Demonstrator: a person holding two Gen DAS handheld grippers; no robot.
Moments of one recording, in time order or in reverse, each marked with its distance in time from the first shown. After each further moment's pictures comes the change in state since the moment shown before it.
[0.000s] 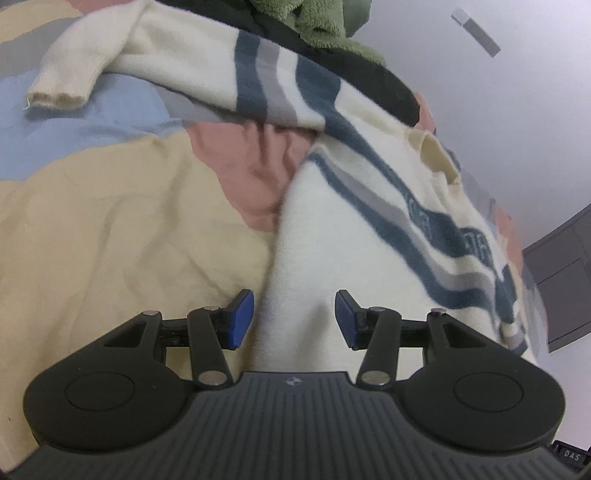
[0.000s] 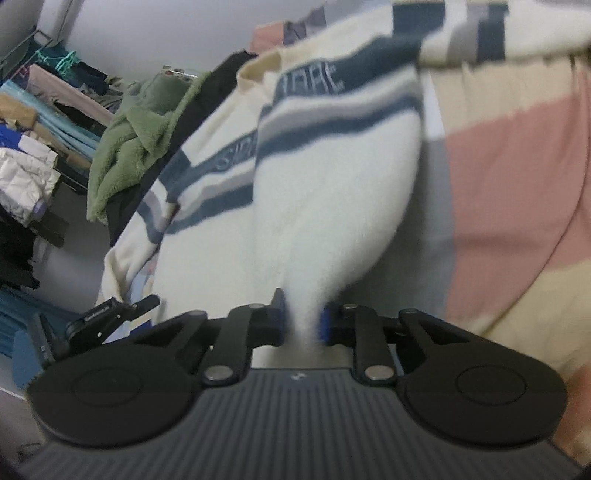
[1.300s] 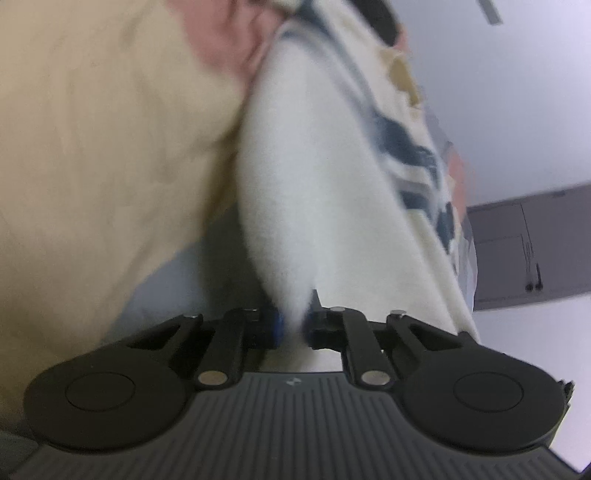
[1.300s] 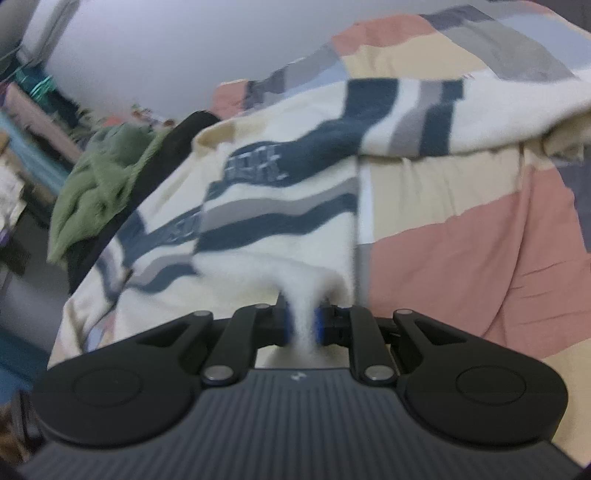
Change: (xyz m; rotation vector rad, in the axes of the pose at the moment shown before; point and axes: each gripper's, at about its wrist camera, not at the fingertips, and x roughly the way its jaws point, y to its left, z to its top) left arm -0.006 -0.009 -0.044 -0.142 0.313 -0.218; right arm -0.023 -0.023 0.044 -0.041 -0.142 -0.123
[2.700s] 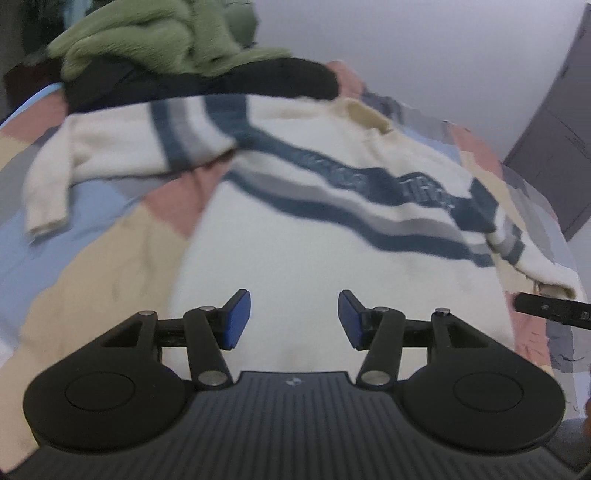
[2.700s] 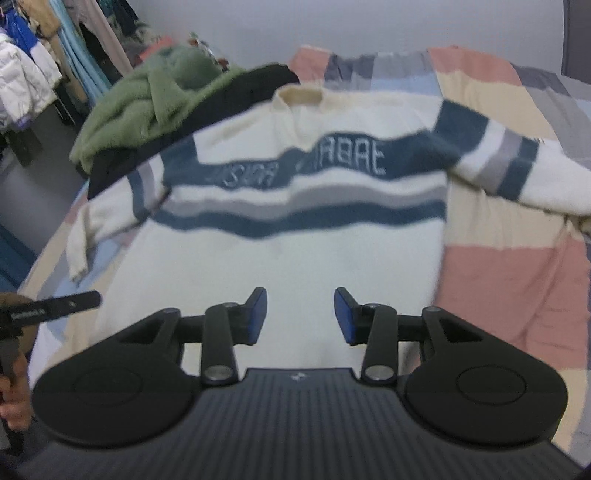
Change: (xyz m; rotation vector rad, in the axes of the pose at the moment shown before) left arm -0.056 -0.107 0.001 0.556 -0.222 0.334; right arm -0.005 0.101 -0.014 -0.311 0.078 -0.030
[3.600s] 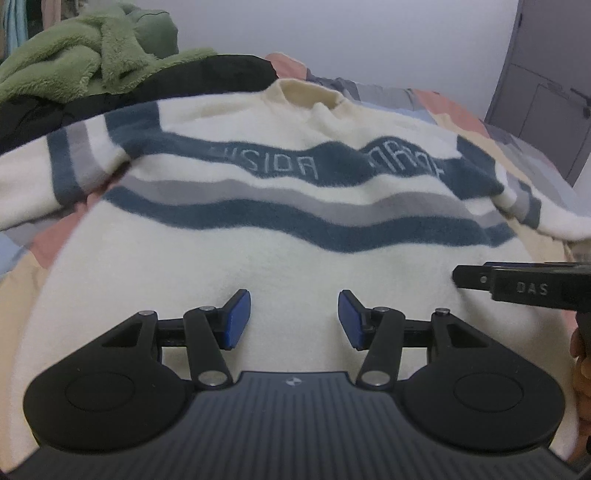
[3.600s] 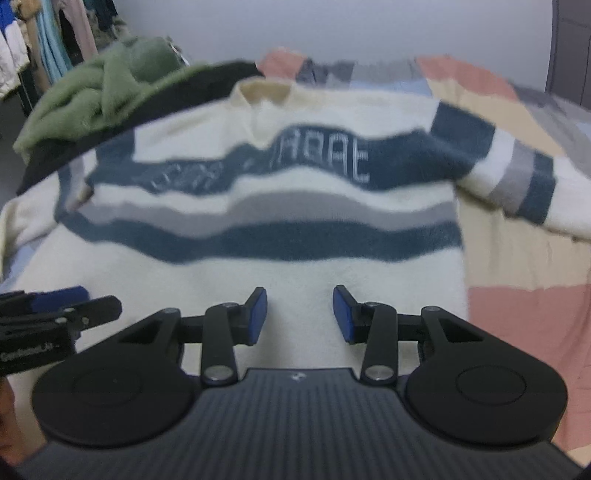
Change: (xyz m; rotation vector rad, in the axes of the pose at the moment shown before) left arm 0.136 -0.062 -0.017 0.205 -0.065 -0.013; right arm 0.117 -0.021 -0.005 -0.047 -0.065 -0.140
